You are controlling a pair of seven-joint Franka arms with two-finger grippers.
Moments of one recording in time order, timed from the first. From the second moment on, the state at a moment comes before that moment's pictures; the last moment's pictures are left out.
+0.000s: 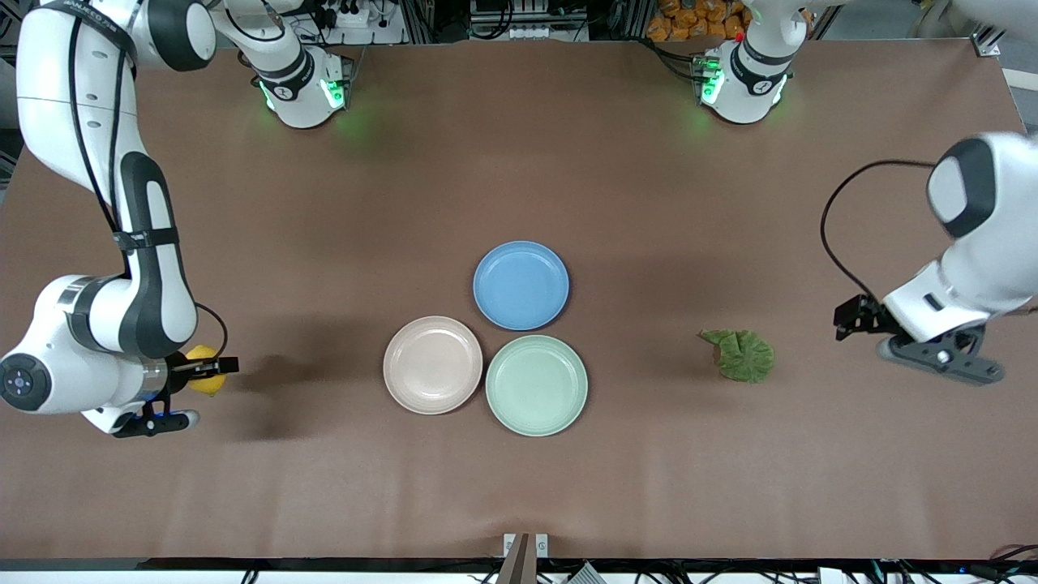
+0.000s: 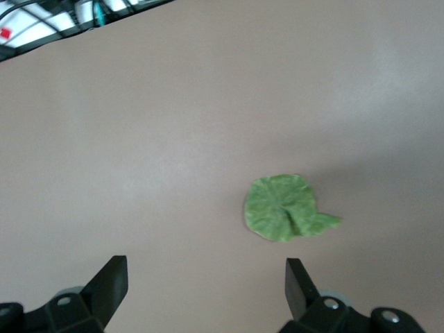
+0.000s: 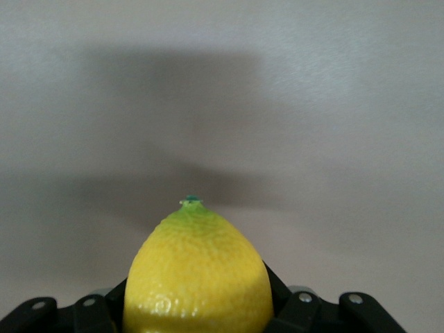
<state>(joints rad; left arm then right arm) 0.05 0.27 -0.10 -1.66 0.06 2.05 0.24 0.03 0.75 -0.14 -1.34 0.12 1.87 -0.25</state>
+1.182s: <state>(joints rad) 0.06 0.14 -0.15 -1.44 0.09 1.60 -0.08 0.02 0.43 -0.12 -2.09 0.12 2.46 -0.27</state>
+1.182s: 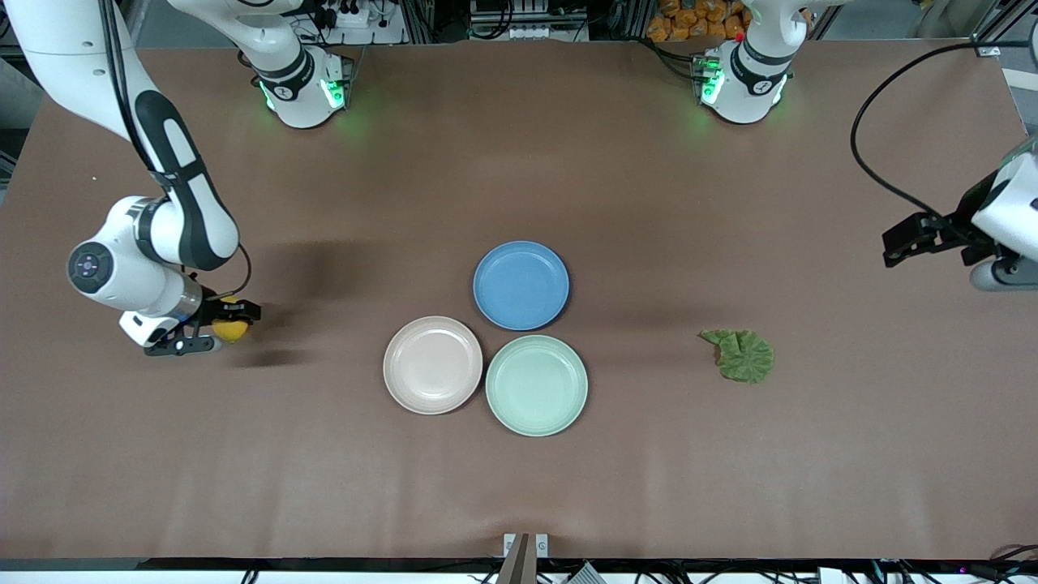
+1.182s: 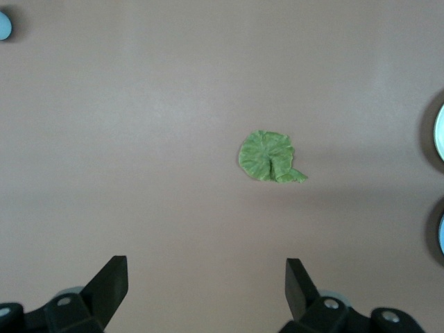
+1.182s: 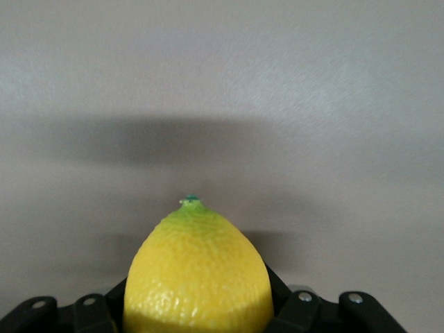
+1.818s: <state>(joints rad) 0.05 0.09 -0.15 -1.44 0.09 1.57 -0.07 0.02 0.44 -0.11 -1.95 0.12 2.31 -0.31</state>
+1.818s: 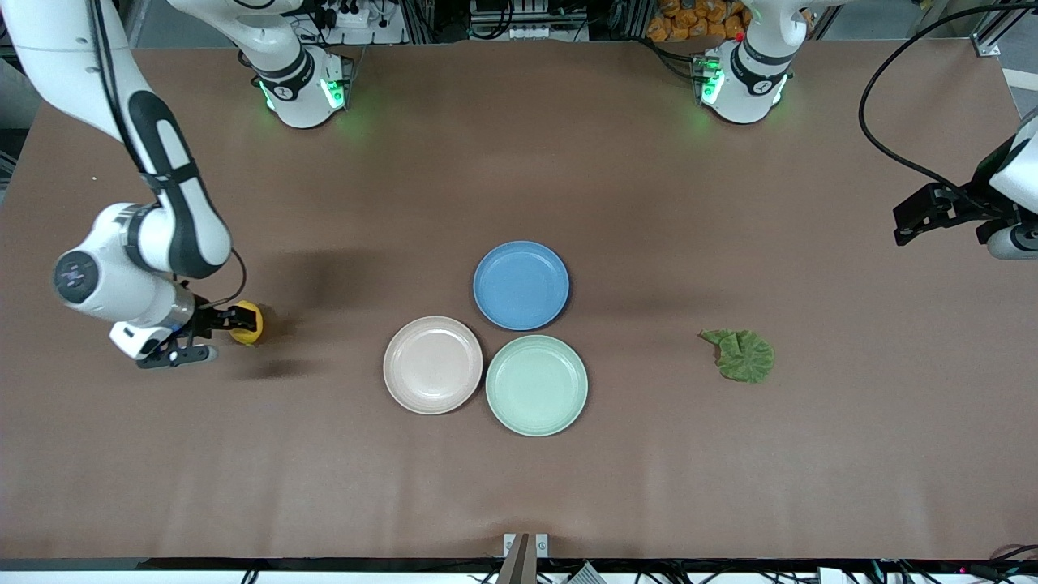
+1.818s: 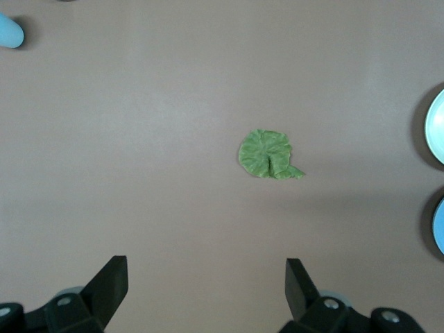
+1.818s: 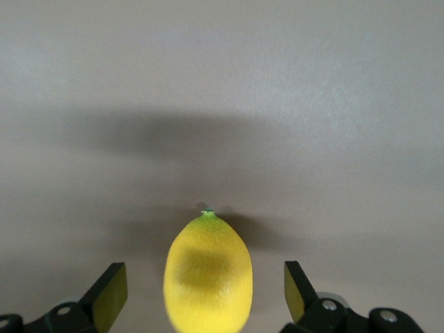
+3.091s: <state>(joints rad) 0.05 0.08 -0.17 -1.44 0.03 1.59 -0.02 0.00 0.18 -0.12 -1.62 0.07 1.70 -0.14</state>
